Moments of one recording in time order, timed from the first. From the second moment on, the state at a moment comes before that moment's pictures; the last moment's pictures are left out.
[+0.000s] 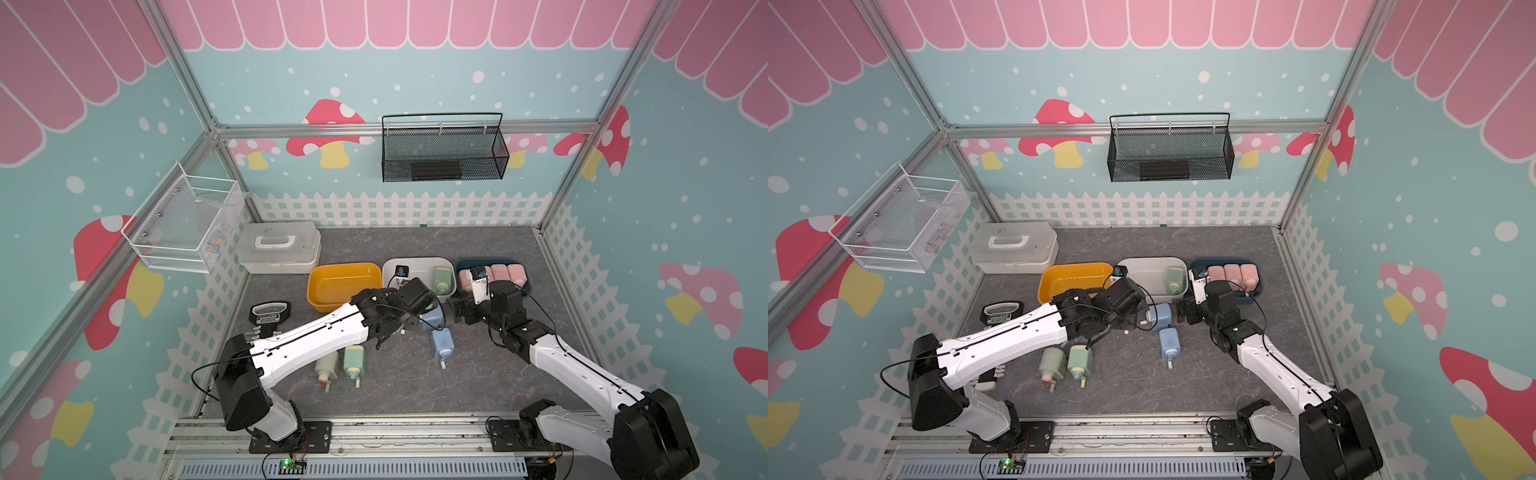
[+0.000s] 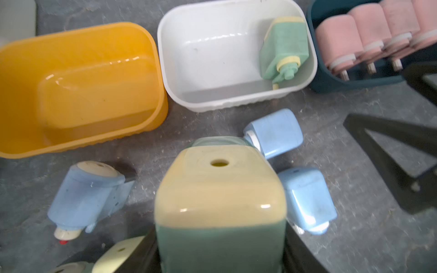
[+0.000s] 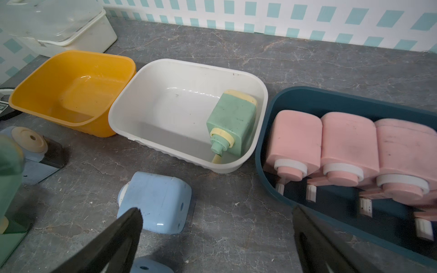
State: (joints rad) left arm -0.97 1.59 1.43 -0.90 -0.43 -0.70; right arm 0.40 1.13 0.60 -0.04 -0.06 0.11
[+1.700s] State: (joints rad) left arm -0.68 2.39 2.25 -1.01 -0.02 -0.64; right arm 0.40 1.02 0.53 -0.16 -0.03 0.10
